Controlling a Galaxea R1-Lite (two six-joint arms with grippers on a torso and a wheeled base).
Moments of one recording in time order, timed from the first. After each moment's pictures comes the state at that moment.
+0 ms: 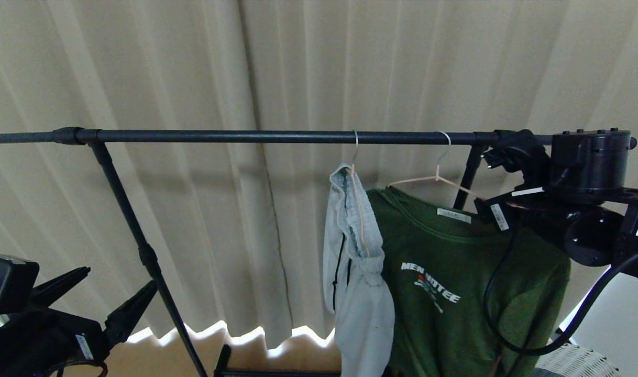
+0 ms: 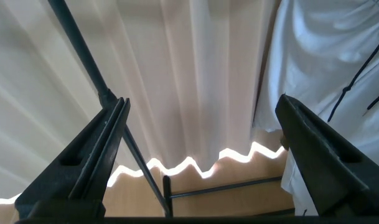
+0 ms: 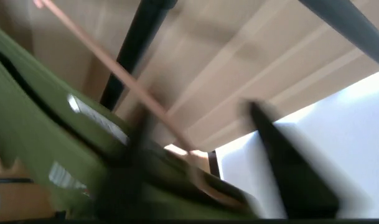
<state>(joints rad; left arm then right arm) -0.21 1.20 -0.01 -1.04 0.07 0.12 0.37 1.63 -0.87 -0.40 -0.66 -0.29</state>
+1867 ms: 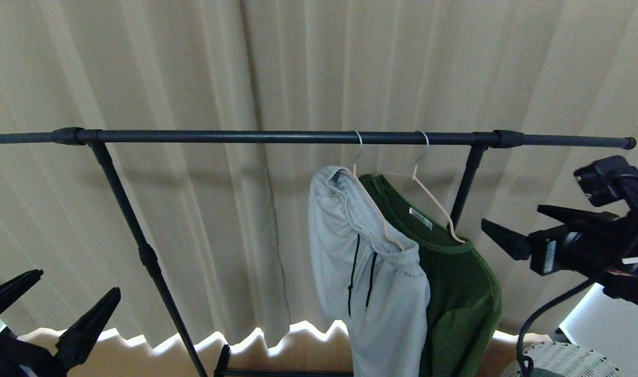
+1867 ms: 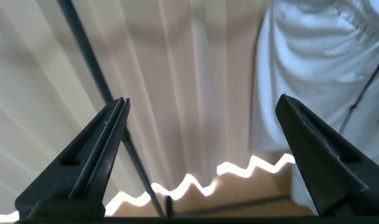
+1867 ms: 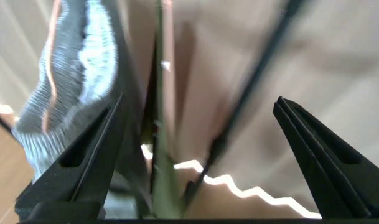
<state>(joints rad) -0.20 0.92 0.00 -0.88 0.10 0.19 0.28 1.34 -0.49 -0.60 -0.13 -0.05</state>
